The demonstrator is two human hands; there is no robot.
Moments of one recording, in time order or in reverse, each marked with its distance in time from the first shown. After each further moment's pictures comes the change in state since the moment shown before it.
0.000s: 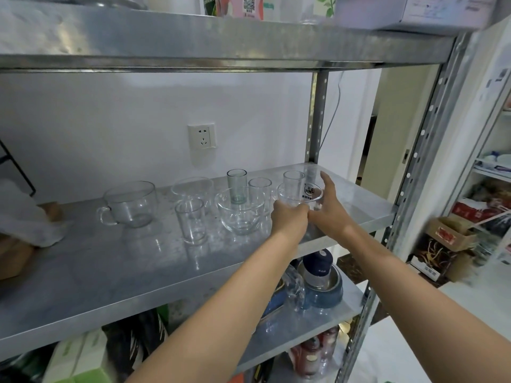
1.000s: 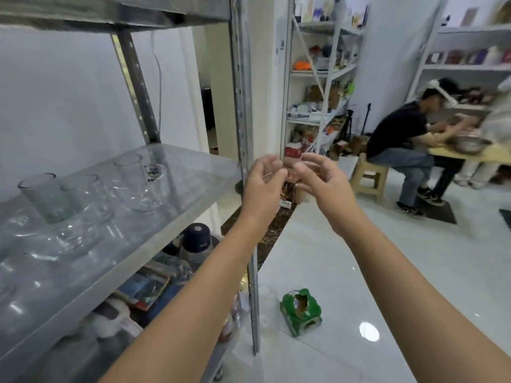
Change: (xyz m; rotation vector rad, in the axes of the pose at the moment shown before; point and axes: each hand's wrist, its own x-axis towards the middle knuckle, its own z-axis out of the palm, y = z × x) left_hand -0.060 -0.022 0.145 -0.115 -0.637 0.425; right_hand -0.178 0.024 -0.142 0.146 0.729 0.093
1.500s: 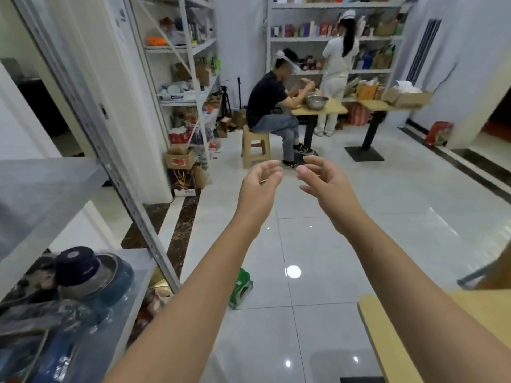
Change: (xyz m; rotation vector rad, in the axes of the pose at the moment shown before) left_hand -0.070 -0.043 0.145 -0.054 -0.566 -0.130; right_hand -0.126 0.021 -0.157 -0.145 0.471 0.165
